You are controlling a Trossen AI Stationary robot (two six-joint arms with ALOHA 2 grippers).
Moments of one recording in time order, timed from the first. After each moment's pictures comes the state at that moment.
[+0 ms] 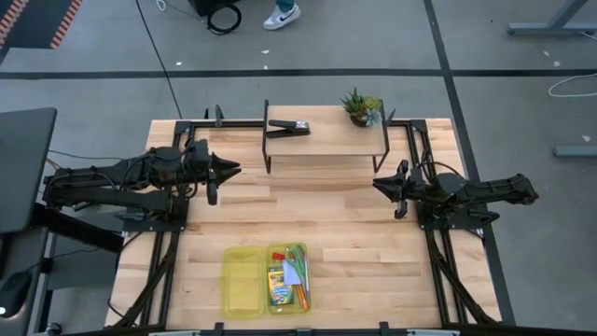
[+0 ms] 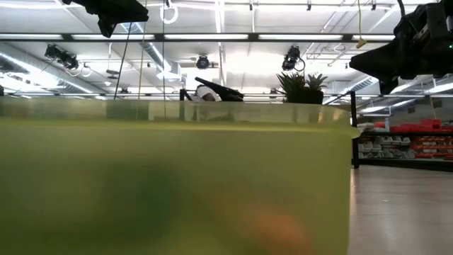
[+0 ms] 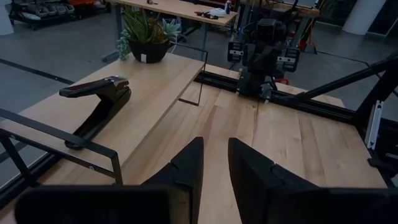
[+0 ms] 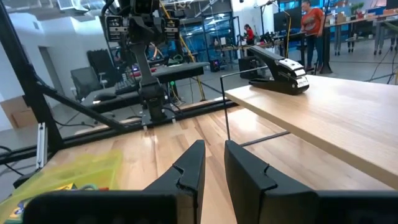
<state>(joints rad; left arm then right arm) 0.06 0.65 0.72 -0.30 -0.22 -0.20 0.10 0.02 0.02 0.06 0.34 0.16</state>
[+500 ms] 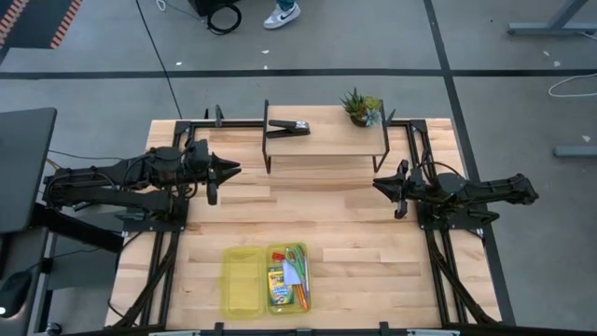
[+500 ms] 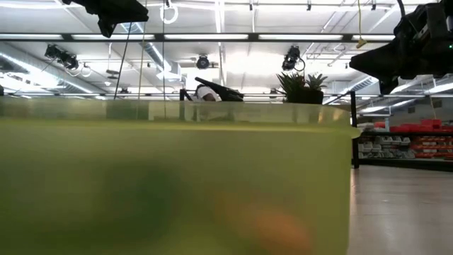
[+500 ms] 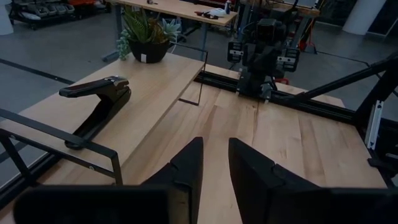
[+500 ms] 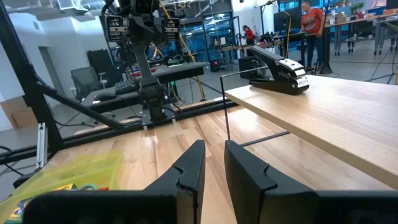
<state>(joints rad) 0.06 0.65 0.72 -0.30 -0.22 -0.20 0.10 0.02 0.02 0.06 0.34 0.16</state>
